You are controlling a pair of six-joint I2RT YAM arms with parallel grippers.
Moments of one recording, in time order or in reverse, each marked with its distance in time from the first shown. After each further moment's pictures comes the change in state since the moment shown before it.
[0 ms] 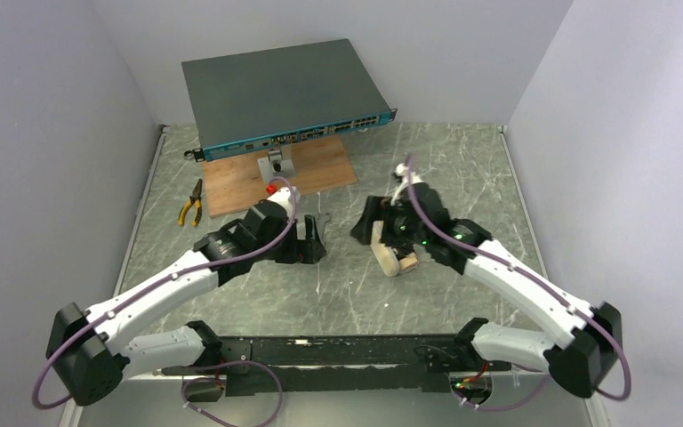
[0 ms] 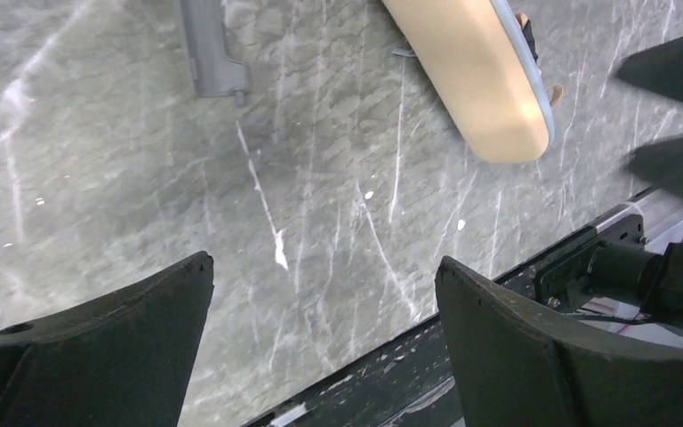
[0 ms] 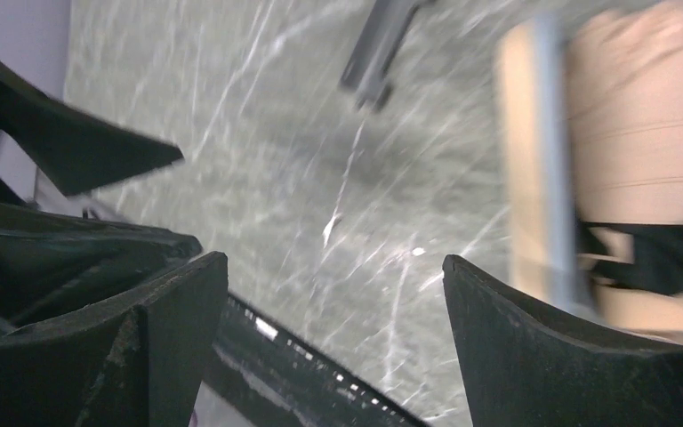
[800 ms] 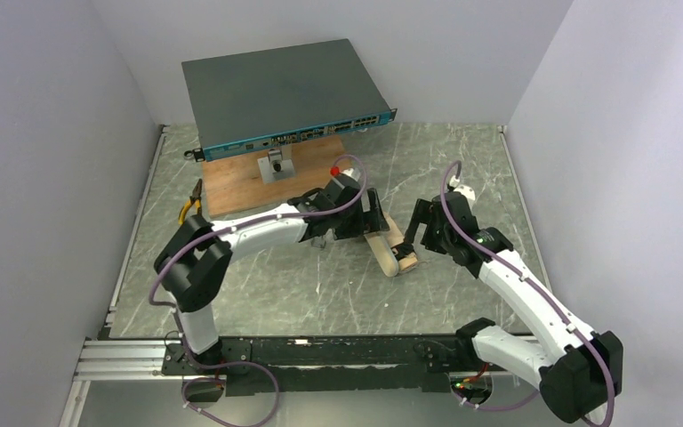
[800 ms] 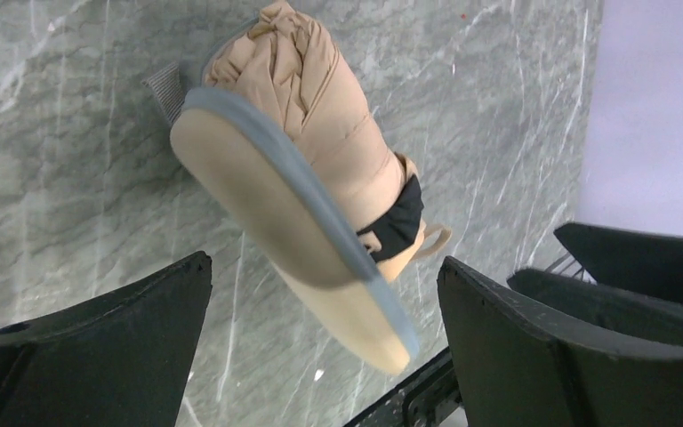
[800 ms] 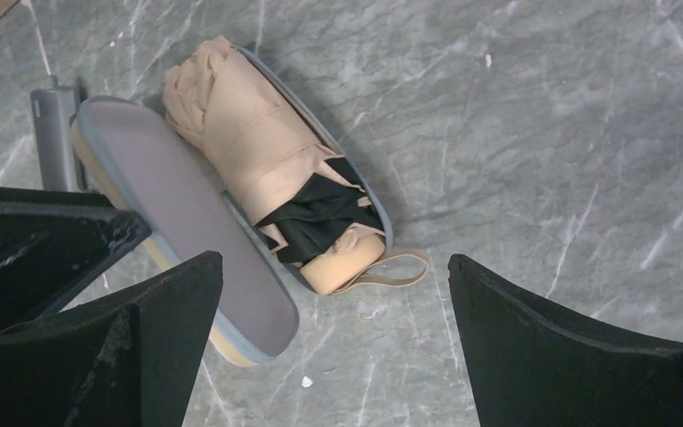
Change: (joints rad) left arm -0.080 0.702 0.405 0.284 0.074 -0.261; right arm -0.302 -0.128 -0.139 -0.174 0.276 -0.015
